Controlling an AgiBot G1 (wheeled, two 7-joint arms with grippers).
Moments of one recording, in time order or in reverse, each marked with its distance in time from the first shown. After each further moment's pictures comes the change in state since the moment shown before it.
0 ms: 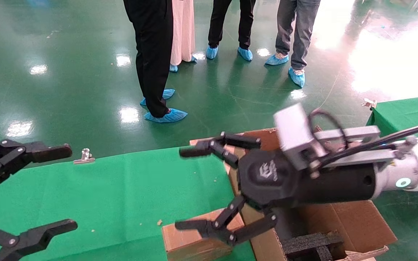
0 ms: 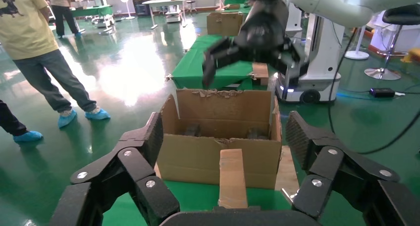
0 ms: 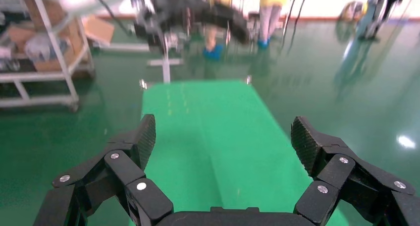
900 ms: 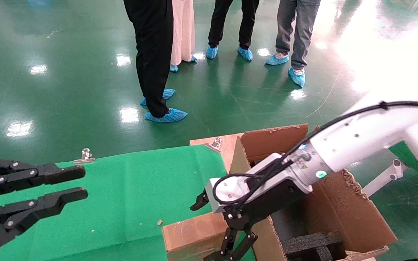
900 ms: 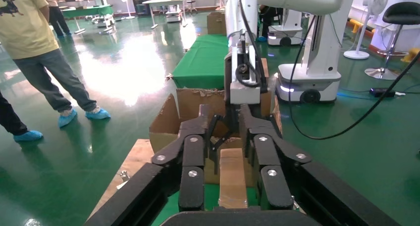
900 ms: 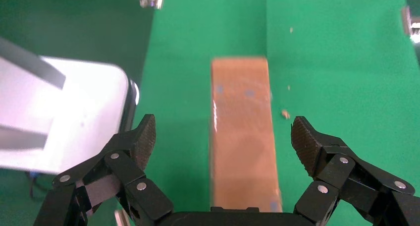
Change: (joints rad) left arm -0.001 -0.001 0.002 0.000 -0.001 -0.001 0.001; right arm 0.440 -0.204 -0.589 -0.226 -0.428 -0.073 -0.092
